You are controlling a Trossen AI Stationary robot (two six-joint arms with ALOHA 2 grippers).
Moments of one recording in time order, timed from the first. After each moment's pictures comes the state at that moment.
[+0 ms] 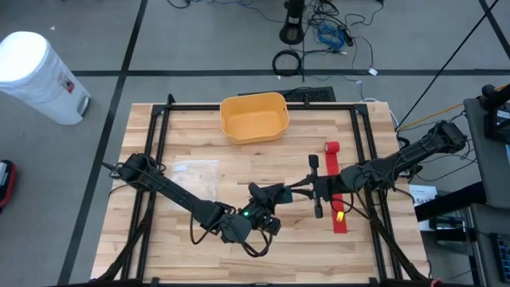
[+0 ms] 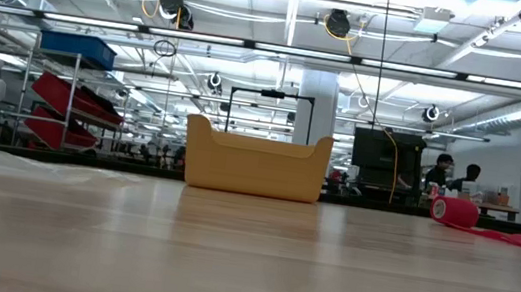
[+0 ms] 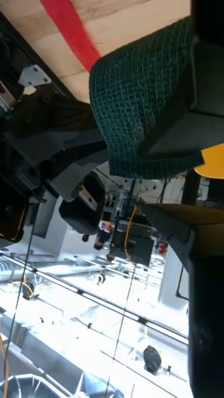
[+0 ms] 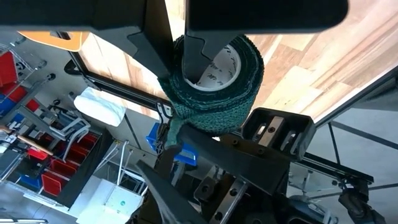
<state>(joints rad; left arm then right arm) -0.48 1.94 1.55 0.33 -1.19 1.18 0.40 1.08 0.66 0.28 0.34 -0.27</state>
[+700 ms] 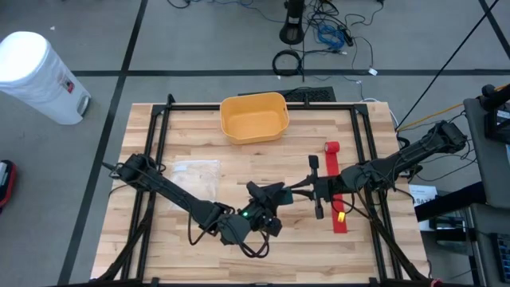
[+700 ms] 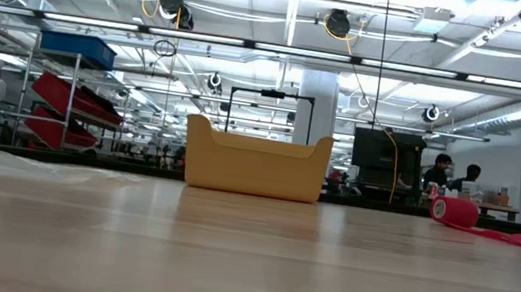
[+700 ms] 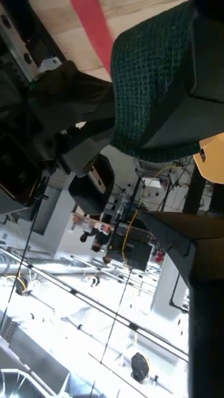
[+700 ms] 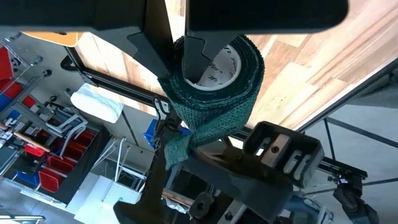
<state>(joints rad) -0.50 1.94 1.61 0.32 -1.19 1.14 0.40 1.08 0.66 0.29 0.33 -0.27</state>
